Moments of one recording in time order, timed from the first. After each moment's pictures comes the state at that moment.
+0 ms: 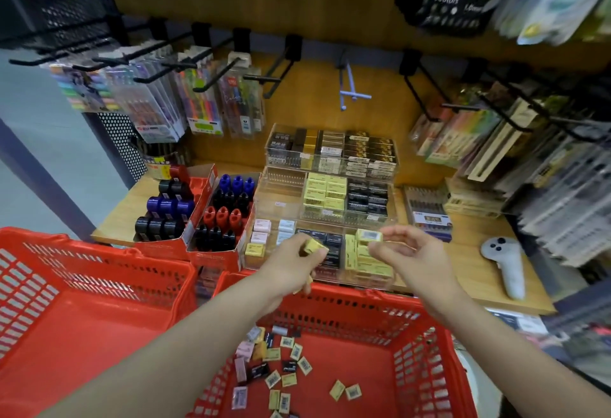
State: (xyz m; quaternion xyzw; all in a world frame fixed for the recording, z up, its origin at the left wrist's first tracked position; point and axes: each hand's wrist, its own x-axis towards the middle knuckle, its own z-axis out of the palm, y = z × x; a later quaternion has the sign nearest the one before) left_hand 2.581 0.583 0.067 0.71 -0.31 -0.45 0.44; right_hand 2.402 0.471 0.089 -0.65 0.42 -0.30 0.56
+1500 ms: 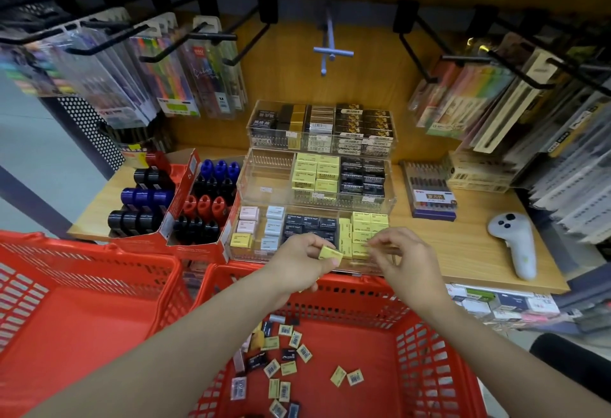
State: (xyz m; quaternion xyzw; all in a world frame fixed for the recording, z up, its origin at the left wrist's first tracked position) left_hand 2.564 0.558 0.044 0.71 -0.30 -0.50 0.39; right_hand 2.391 0.444 0.010 -0.82 0.39 -0.26 0.32
